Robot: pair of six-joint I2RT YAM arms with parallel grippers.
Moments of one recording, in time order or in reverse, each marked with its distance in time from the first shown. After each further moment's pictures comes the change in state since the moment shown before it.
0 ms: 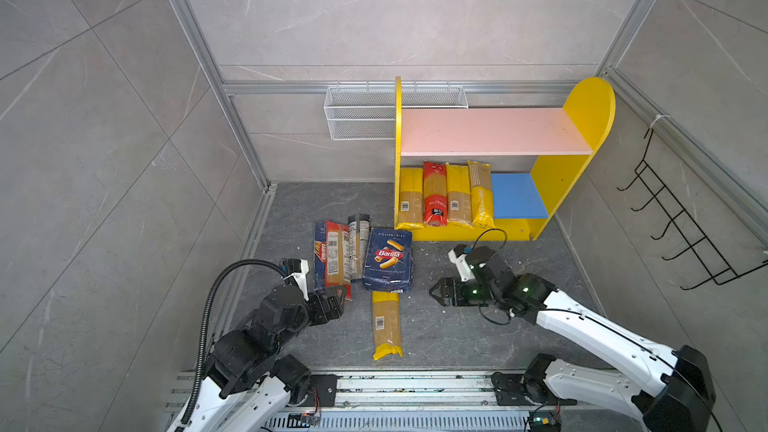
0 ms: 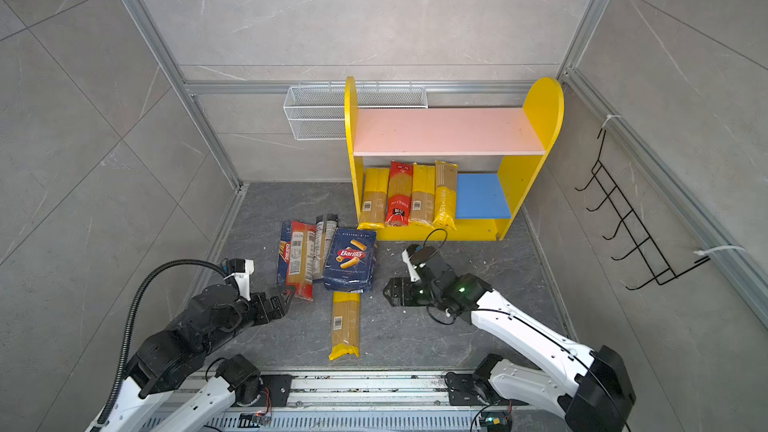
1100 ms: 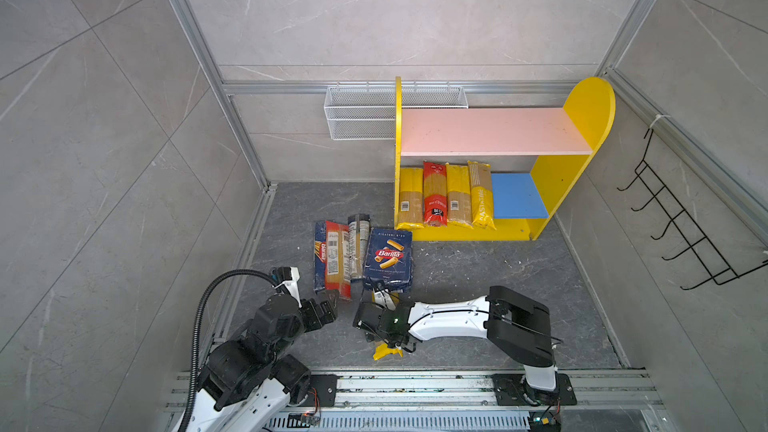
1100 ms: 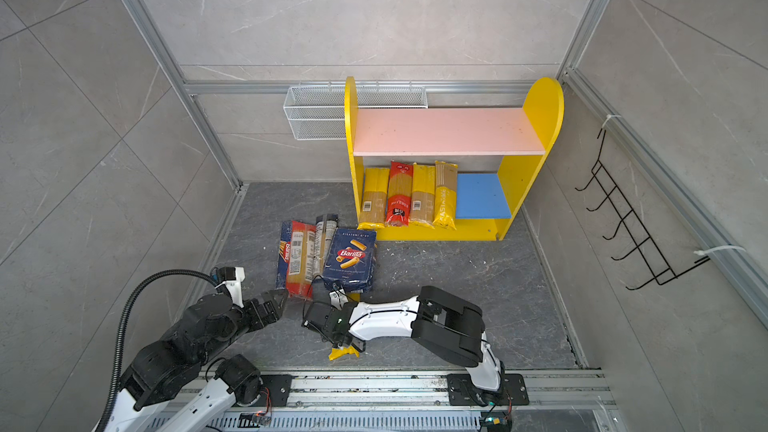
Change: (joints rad) left arm 0.000 -0.084 -0.035 -0.042 -0.065 -0.060; right arm 0.470 0.874 0.461 0.055 0.566 0.235
